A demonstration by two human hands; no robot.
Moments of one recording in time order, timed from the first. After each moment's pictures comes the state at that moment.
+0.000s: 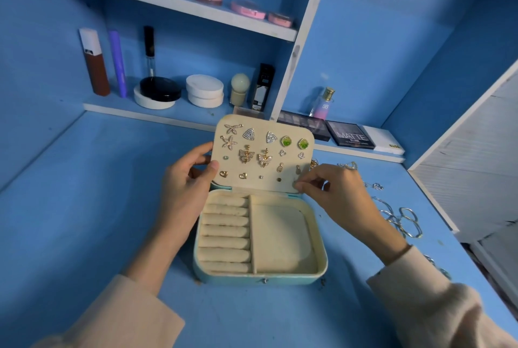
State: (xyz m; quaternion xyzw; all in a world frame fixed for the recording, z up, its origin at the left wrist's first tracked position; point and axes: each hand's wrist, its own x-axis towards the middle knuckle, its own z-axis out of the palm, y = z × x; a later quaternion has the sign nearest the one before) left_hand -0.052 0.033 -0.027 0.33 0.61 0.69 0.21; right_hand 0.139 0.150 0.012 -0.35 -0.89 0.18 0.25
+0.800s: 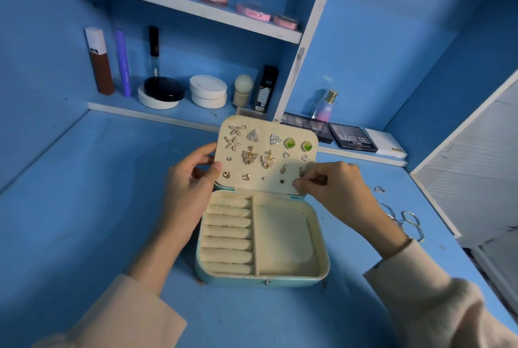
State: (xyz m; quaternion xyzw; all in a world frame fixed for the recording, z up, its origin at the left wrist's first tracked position) left_hand -0.052 0.033 -0.026 0.33 0.60 0.69 0.21; right_hand 0.129 0.147 0.025 -0.42 -0.86 0.21 0.19
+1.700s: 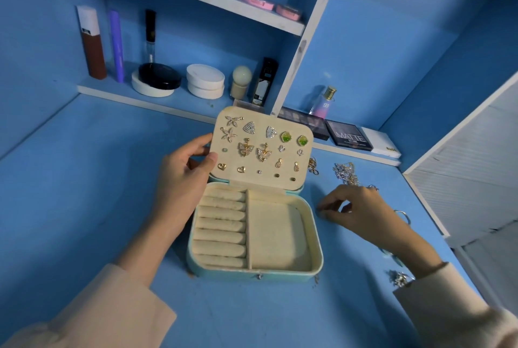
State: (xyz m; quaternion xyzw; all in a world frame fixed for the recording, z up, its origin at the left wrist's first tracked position) left_hand -0.053 0.035 -0.028 0.32 0.61 0.69 0.22; right_hand 0.188 0.166 0.008 -0.39 -0.90 0.19 0.07
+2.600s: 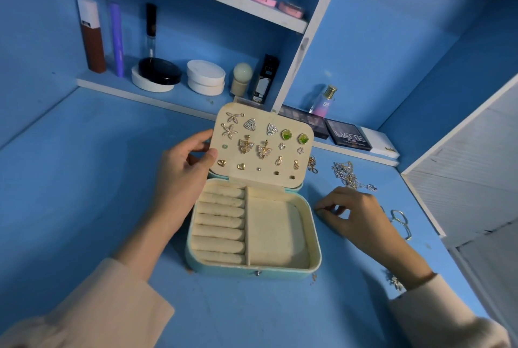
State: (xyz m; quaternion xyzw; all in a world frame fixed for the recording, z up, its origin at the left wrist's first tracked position) left_hand -0.053 0.037 -0.029 0.31 0.61 0.69 0.22; right_hand 0.195 0.160 -0.010 -0.32 -0.92 0.14 0.17
